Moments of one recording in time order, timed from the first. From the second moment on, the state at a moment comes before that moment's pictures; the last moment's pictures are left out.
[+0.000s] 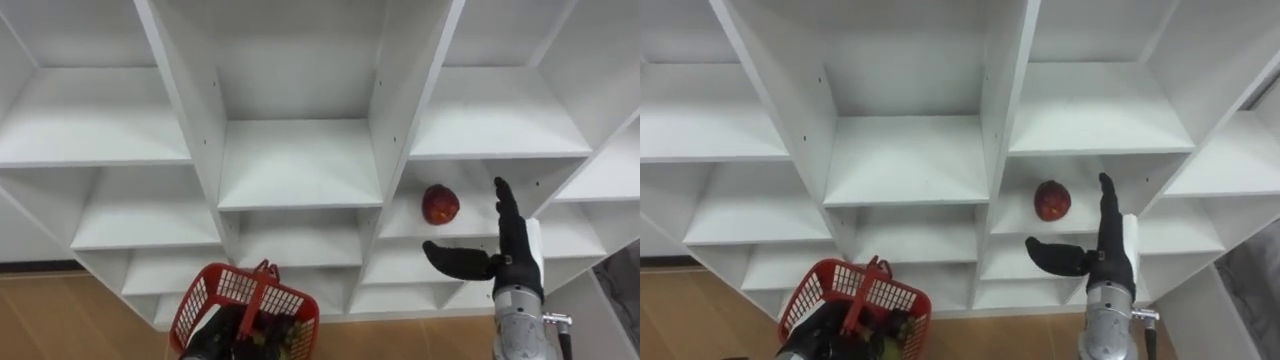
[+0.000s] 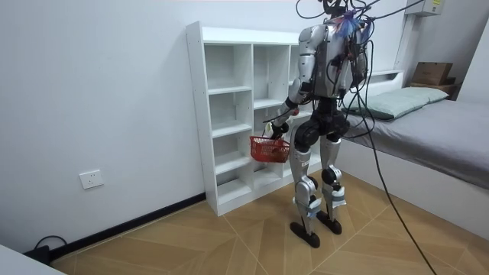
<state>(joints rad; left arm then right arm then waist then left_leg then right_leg) 0.10 0.23 -0.22 0.75 -0.03 -0.11 -0.10 0.09 -0.30 0.20 0.41 0.07 -0.20 -0.46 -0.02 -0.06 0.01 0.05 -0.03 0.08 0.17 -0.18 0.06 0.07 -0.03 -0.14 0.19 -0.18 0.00</state>
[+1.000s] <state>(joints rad) 0.09 0.31 -0.17 0.72 0.06 -0.07 -0.16 -0.21 -0.40 0.15 0.70 0.10 -0.17 -0.39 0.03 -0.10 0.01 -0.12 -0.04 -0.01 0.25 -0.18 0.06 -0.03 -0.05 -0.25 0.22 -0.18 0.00</state>
